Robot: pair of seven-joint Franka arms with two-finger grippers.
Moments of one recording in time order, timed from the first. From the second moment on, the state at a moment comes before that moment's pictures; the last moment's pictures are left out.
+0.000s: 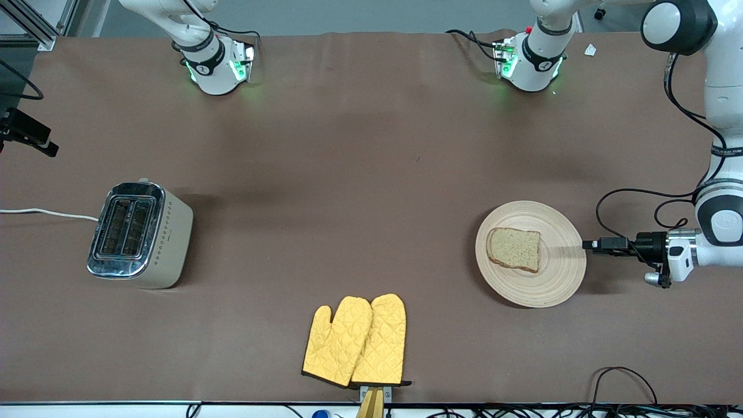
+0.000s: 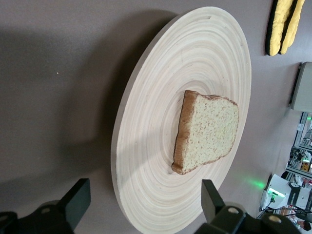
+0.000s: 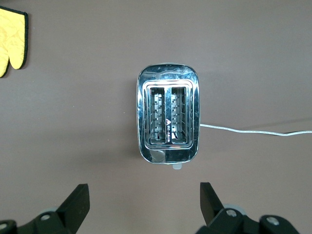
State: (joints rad) left arm 0.40 0.83 -0.12 -1.45 -0.61 1.74 0.64; right arm -0.03 0.01 -0.05 -1.46 0.00 1.50 -0.02
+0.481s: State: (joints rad) left arm 0.40 0.88 -0.13 -1.45 -0.64 1.79 0.69; right arm -0.03 0.01 -0.05 -1.46 0.00 1.50 -0.02
